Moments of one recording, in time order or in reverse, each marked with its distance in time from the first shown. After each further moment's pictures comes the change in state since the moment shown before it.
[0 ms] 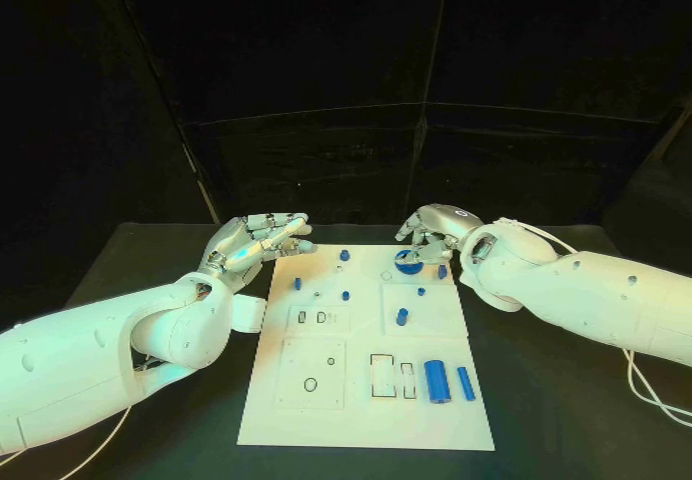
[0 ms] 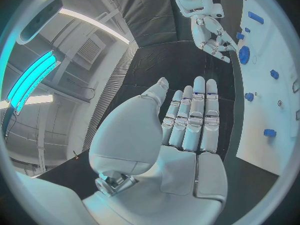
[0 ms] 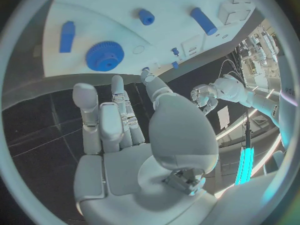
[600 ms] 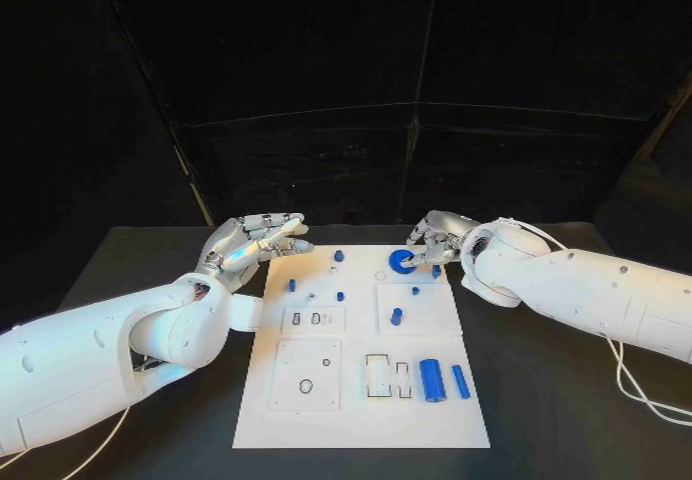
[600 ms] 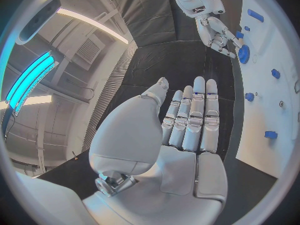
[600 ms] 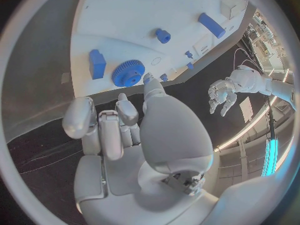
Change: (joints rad) left arm 0.000 0.020 0.000 -0.024 0.005 0.001 -0.002; left_hand 0.000 0.000 -0.003 -0.003 0.000 0.000 0.000 0.000 0.000 0.000 0.000 0.000 0.000 0.000 0.000 -0.003 0.001 0.000 0.000 0.000 -0.003 -0.001; right arm 0.000 0.040 -0.001 -0.061 0.099 0.097 -0.155; right_hand 0.155 0.067 -0.274 0.223 0.033 -0.075 0.019 0.032 -0.001 0.001 0.021 0.861 0.906 0.005 0.009 0.201 0.335 -0.039 0.098 0.020 0.173 0.272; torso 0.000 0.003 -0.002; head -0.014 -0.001
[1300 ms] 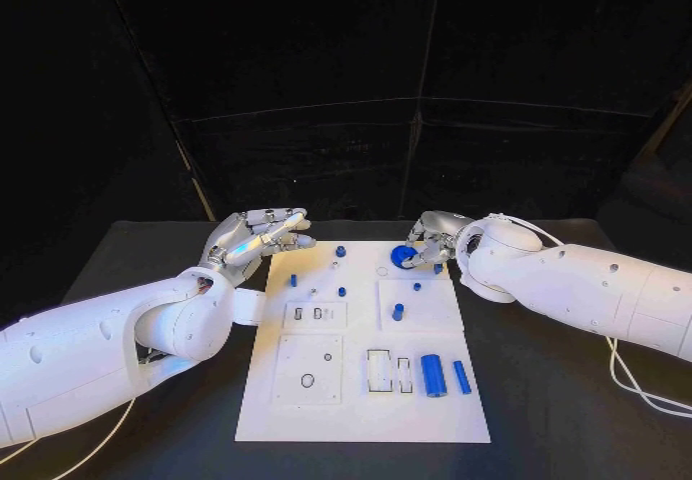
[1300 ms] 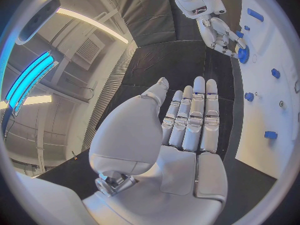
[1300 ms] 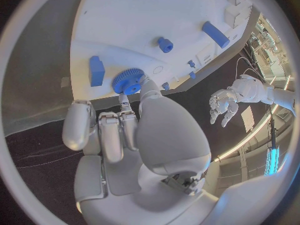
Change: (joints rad) left arm 0.000 0.007 0.000 -0.010 0.002 0.003 -0.002; left_hand 0.000 0.000 0.003 -0.003 0.000 0.000 0.000 -0.004 0.000 0.000 0.000 -0.004 0.000 0.000 0.000 0.000 0.001 0.000 0.002 0.002 0.000 -0.001; right arm 0.000 0.027 0.001 -0.010 -0.079 0.063 -0.045; right_hand 0.057 0.038 -0.014 0.008 -0.003 0.022 -0.006 0.031 -0.001 0.162 0.001 0.258 0.206 -0.004 0.004 0.065 0.000 -0.024 0.046 0.003 0.067 0.118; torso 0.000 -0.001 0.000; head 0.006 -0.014
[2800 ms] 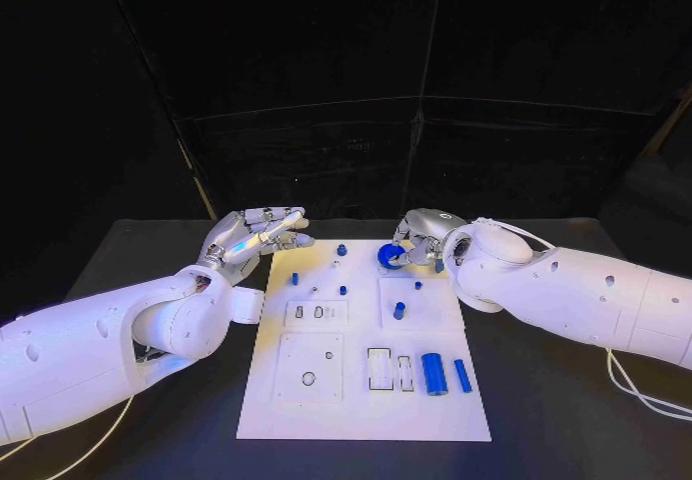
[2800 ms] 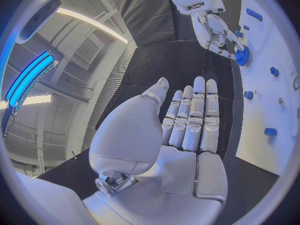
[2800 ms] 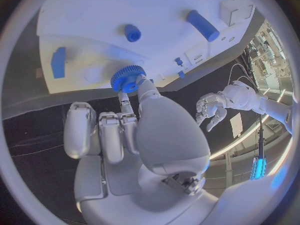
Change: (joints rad) left arm 0.000 -0.011 0.000 0.003 0.001 0.007 -0.006; left_hand 0.000 0.000 0.000 0.000 0.000 0.000 0.000 0.000 0.000 0.000 0.000 0.000 0.000 0.000 0.000 -0.004 0.000 0.000 0.001 0.001 -0.004 -0.001; right arm -0.008 -0.002 -0.001 0.113 -0.112 -0.086 -0.030; right_hand 0.040 0.058 0.114 -0.061 -0.001 0.107 -0.014 0.017 -0.001 0.003 -0.018 0.047 0.000 0.000 -0.008 0.009 0.000 -0.015 0.043 -0.018 0.041 0.084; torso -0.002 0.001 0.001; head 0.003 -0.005
